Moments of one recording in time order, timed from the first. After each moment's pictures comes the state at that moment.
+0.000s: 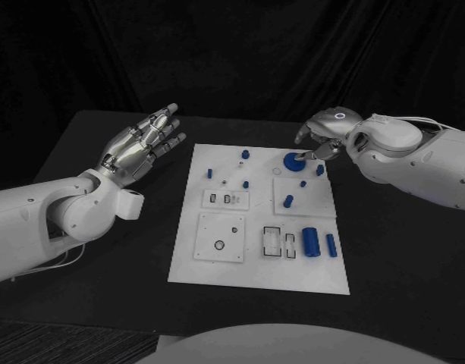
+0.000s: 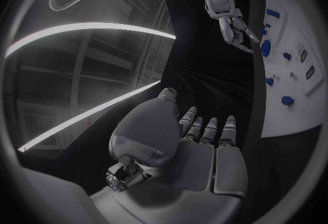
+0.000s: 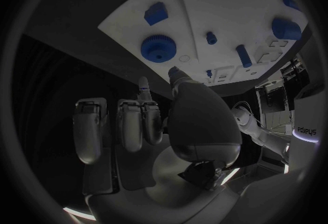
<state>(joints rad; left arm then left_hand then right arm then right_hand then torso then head) 1.25 -1.00 -0.21 1.55 -0.01 0.04 0.68 1.35 0.28 -0.19 0.28 0.57 0.24 0.05 0.04 0.03 0.00 0.01 0.00 0.00 0.00 0.11 0.00 0.00 0.16 0.01 0.23 0.00 0.01 1.35 -0.71 -0.21 1.17 -1.76 -0.29 -0.03 1.17 -0.16 0.13 0.29 0.18 0.90 0.04 0.08 0.21 1.47 -0.03 1.57 1.31 1.47 -0.09 1.57 1.31 0.01 1.46 0.02 1.57 1.31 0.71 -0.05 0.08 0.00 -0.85</state>
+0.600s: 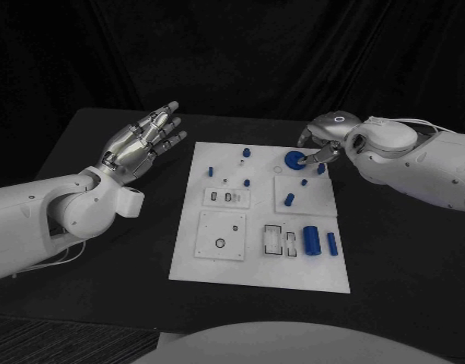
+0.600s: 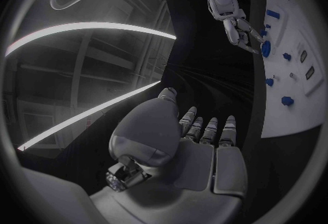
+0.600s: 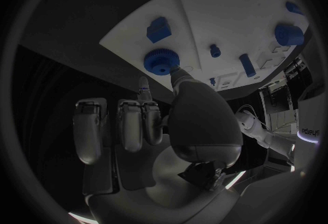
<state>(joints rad) 1.25 -0.99 -0.21 1.54 -0.01 0.05 0.68 1.35 0.27 -0.19 0.28 0.57 0.24 0.05 0.04 0.03 0.00 0.02 0.00 0.00 0.00 0.12 0.00 0.00 0.16 0.01 0.23 0.01 0.01 1.33 -0.67 -0.21 1.12 -1.76 -0.26 -0.04 1.18 -0.16 0.12 0.29 0.16 0.90 0.04 0.07 0.19 1.47 -0.03 1.57 1.31 1.47 -0.09 1.57 1.31 0.01 1.46 0.02 1.57 1.31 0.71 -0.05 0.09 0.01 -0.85</state>
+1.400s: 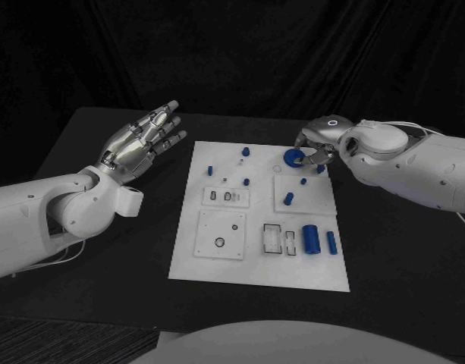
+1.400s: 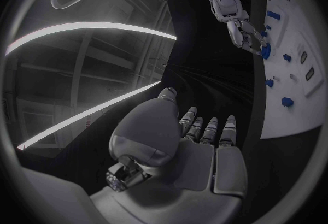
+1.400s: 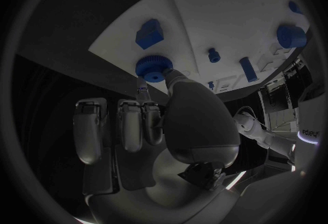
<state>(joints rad) 1.25 -0.99 -0.21 1.54 -0.01 0.06 0.68 1.35 0.27 -0.19 0.28 0.58 0.24 0.05 0.04 0.03 0.00 0.02 0.00 0.00 0.00 0.12 0.00 0.00 0.16 0.01 0.23 0.01 0.01 1.31 -0.64 -0.20 1.09 -1.75 -0.25 -0.02 1.27 -0.12 0.16 0.26 0.33 0.97 0.04 0.09 0.23 1.47 -0.03 1.57 1.31 1.47 -0.09 1.57 1.31 0.01 1.46 0.02 1.57 1.31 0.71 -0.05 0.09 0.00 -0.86</state>
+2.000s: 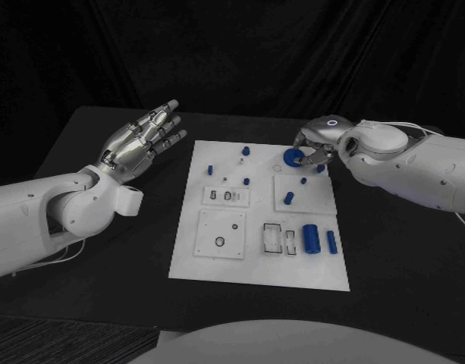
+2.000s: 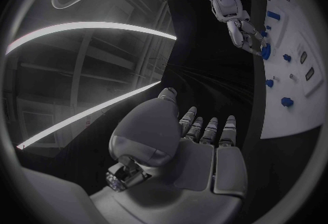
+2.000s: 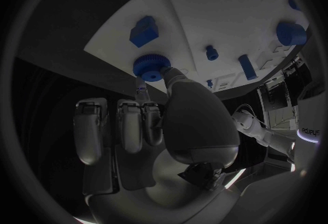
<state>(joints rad) 1.25 -0.99 -0.21 1.54 -0.01 0.07 0.68 1.36 0.27 -0.19 0.28 0.58 0.24 0.05 0.04 0.03 0.00 0.02 0.00 0.00 0.00 0.12 0.00 0.00 0.16 0.01 0.23 0.01 0.01 1.31 -0.65 -0.20 1.10 -1.74 -0.26 -0.01 1.30 -0.11 0.15 0.20 0.46 0.98 0.05 0.12 0.25 1.47 -0.04 1.57 1.31 1.46 -0.10 1.57 1.31 0.01 1.47 0.01 1.57 1.31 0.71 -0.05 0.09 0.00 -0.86</state>
